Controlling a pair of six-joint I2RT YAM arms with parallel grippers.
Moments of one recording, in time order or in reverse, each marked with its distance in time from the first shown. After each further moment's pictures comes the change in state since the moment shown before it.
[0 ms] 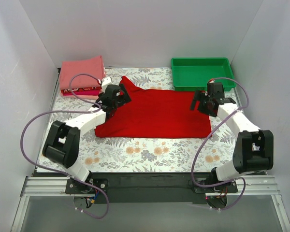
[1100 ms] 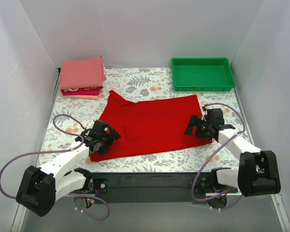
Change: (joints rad) left arm -0.026 -0.607 -0.552 -0.467 0.219 -0.539; right arm 0.004 -0.267 -0.519 0.196 -0.261 -0.040
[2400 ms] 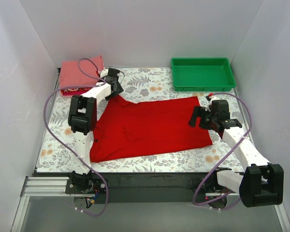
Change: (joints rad) left arm 0.202 1.167 1.232 -0.010 -0.216 0.469; right arm 0.001 -0.131 0.147 -0.134 0.066 -0.078
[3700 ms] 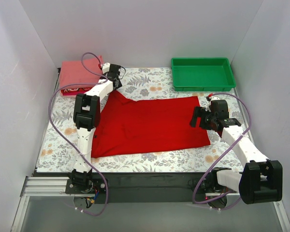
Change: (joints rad) left arm 0.008 0.160 0.227 0.038 -0.095 0.124; right arm 0.000 0.032 0.000 0.001 0.056 -0.004
